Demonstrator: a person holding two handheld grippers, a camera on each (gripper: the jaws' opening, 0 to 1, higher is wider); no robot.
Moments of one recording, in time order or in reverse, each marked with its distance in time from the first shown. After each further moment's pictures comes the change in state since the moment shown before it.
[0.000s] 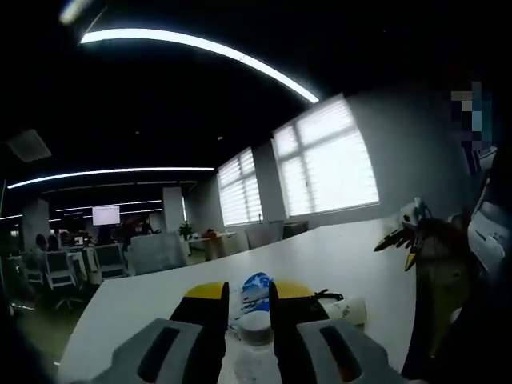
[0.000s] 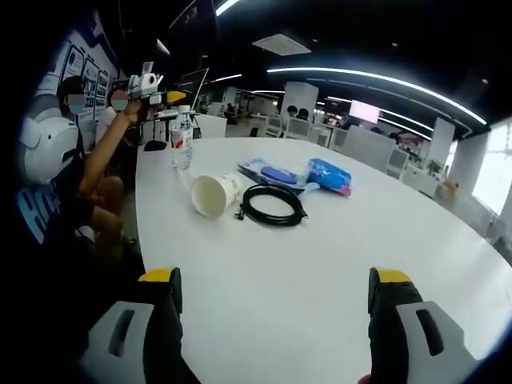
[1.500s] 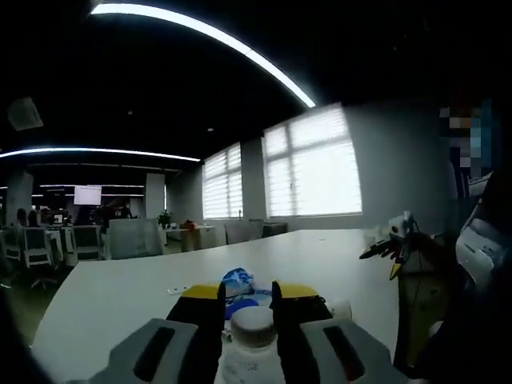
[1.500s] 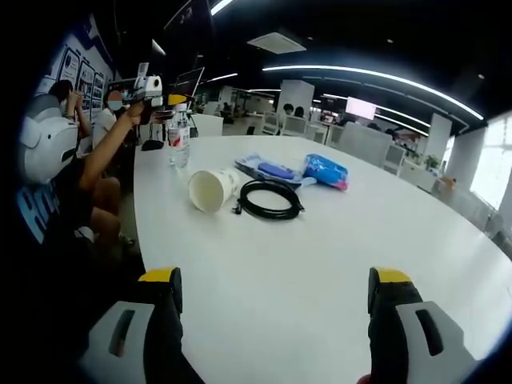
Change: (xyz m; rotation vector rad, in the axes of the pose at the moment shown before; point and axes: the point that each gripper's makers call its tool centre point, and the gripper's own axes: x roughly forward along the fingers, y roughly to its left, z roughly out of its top) left arm 0.013 -0.006 -0.012 -0.105 0.005 -0.111; right arm -0.003 -0.001 -0.008 0.020 0.010 -0.012
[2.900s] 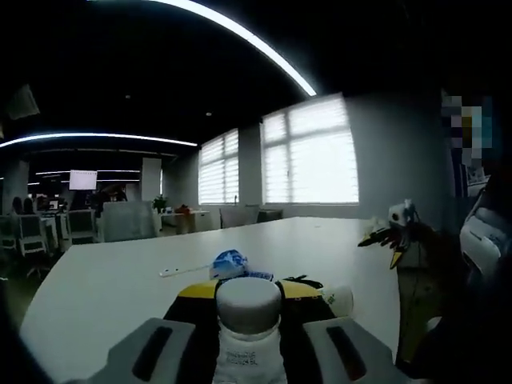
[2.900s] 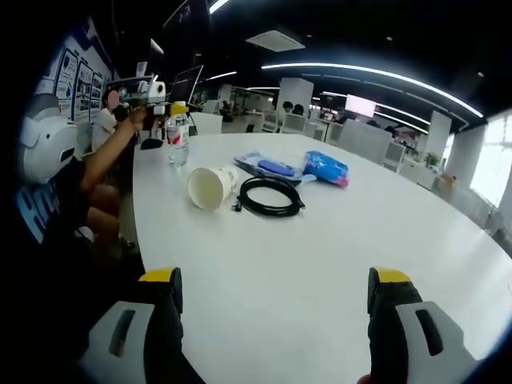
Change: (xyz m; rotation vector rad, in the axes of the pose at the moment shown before) left arm 0.020 -0.004 -0.038 -0.036 0.082 -0.021; right arm 0.002 0.001 -0.003 0.007 0.011 -0.001
